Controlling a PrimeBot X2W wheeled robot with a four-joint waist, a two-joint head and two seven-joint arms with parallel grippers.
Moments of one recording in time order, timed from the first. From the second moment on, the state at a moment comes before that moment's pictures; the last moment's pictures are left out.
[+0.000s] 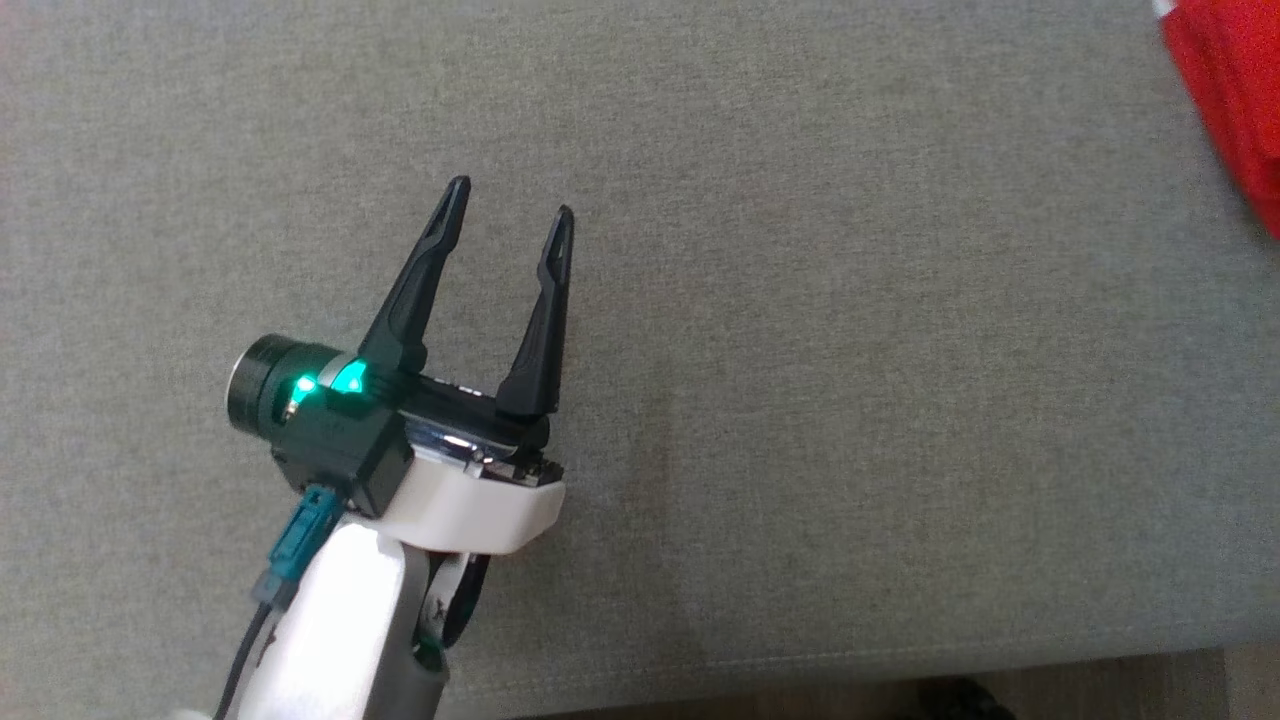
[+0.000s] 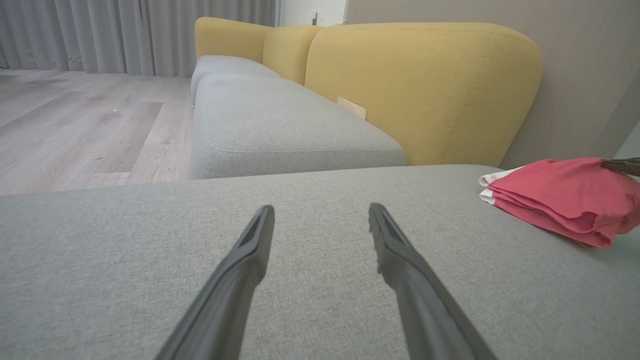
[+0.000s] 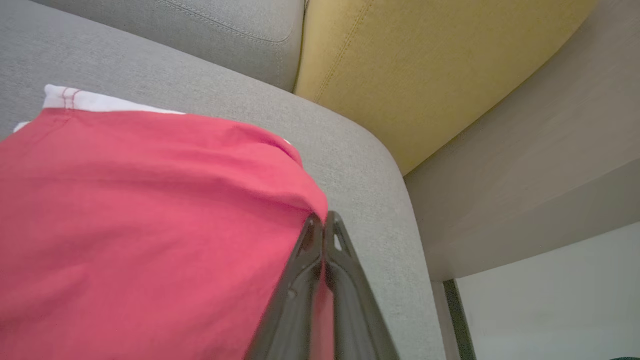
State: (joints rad) left arm -0.24 0.05 -0.38 -0.11 -0.10 0.02 -0.26; right arm -0.59 -0.83 0.08 0.50 0.35 0.13 0.11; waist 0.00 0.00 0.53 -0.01
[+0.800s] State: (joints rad) left arm -0.22 0.05 -0.35 -0.08 -0.14 0.04 -0.26; right arm -0.42 -0.50 -0.21 0.24 0.00 0.13 0.15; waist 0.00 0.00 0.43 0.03
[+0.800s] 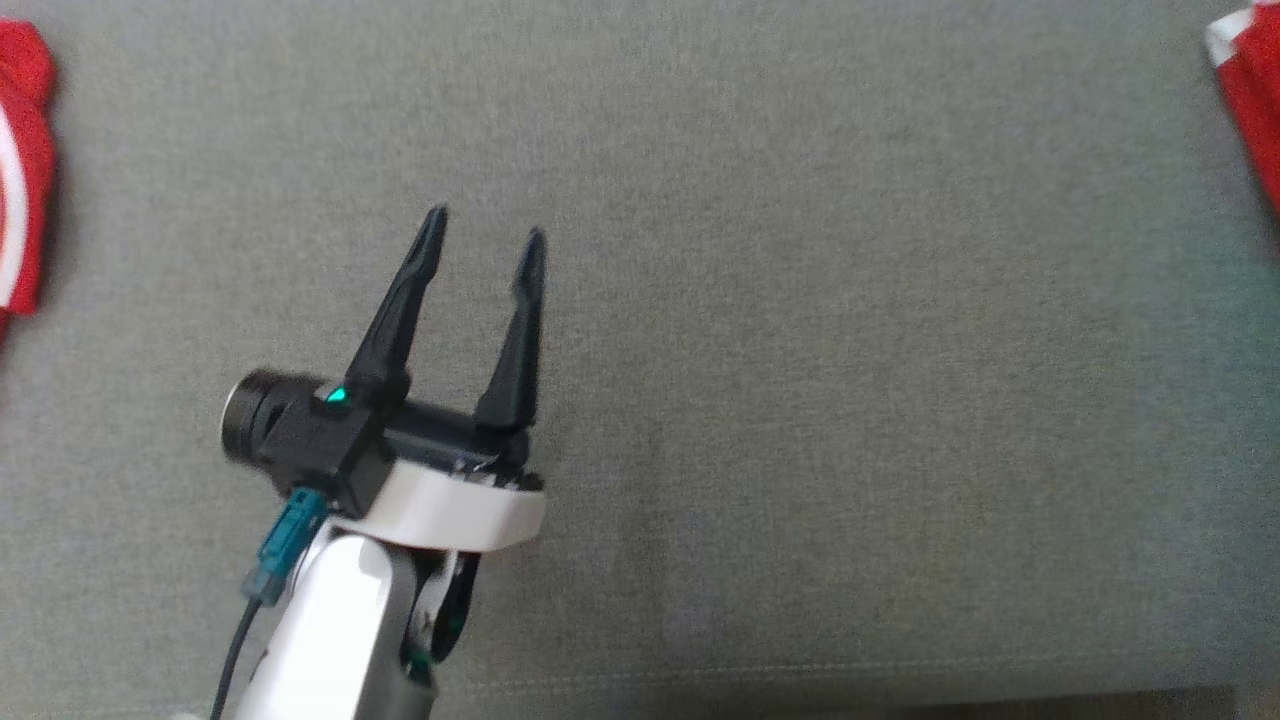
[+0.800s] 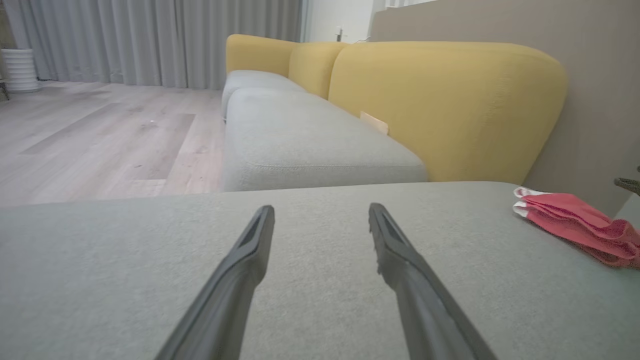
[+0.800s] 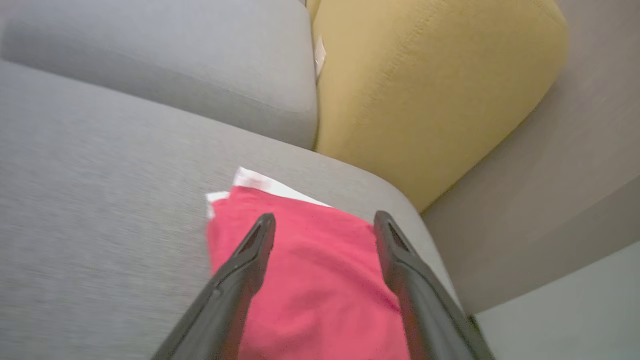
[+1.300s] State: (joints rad) left arm 0.02 0.05 -0.24 0.12 -0.14 0.09 -0.26; right arm -0.22 -0.20 0.11 0.47 0.27 0.13 -0.24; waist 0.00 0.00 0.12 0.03
